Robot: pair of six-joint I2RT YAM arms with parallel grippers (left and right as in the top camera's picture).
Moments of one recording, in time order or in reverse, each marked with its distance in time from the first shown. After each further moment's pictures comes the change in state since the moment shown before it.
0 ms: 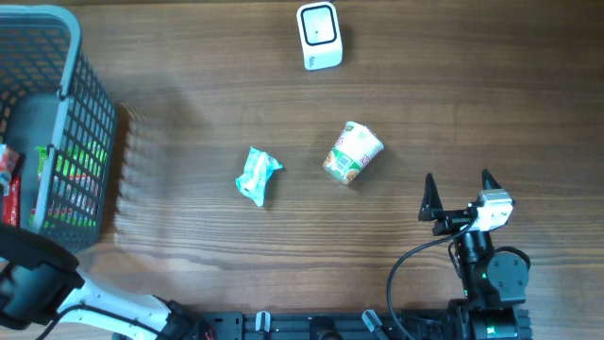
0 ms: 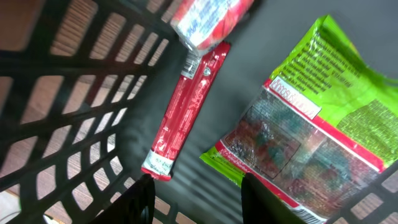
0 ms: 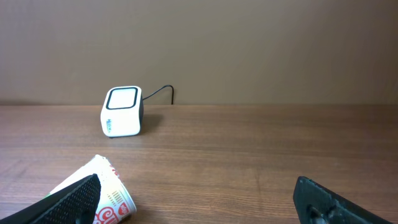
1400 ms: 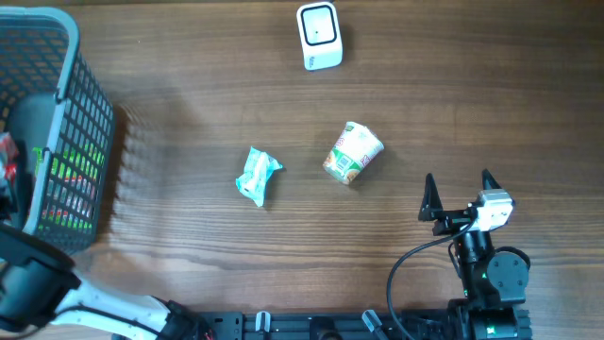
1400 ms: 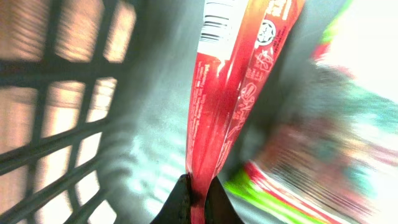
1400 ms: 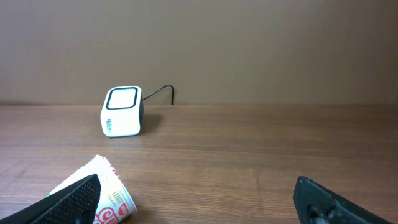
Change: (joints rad) left arm 0.031 0.000 -0.260 0.285 -0.033 0.250; right arm 0.000 0.000 0.000 0.000 0.000 0.000
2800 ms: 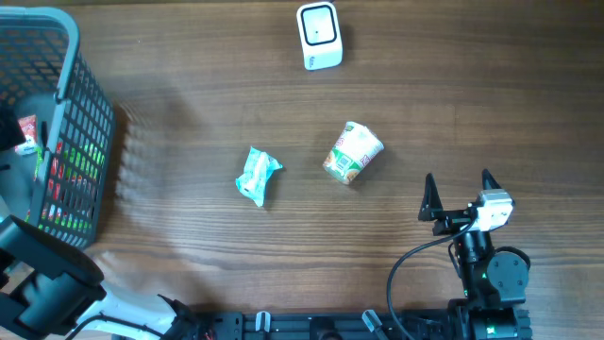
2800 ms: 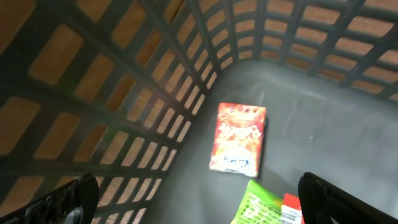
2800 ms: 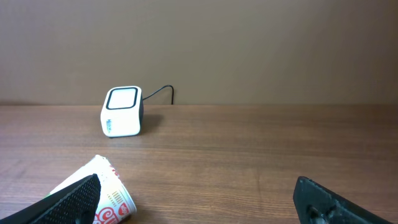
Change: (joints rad) left arm -0.156 -0.144 -0.028 0.387 0.164 -0.206; right arm 0.000 0.000 0.000 0.000 0.000 0.000
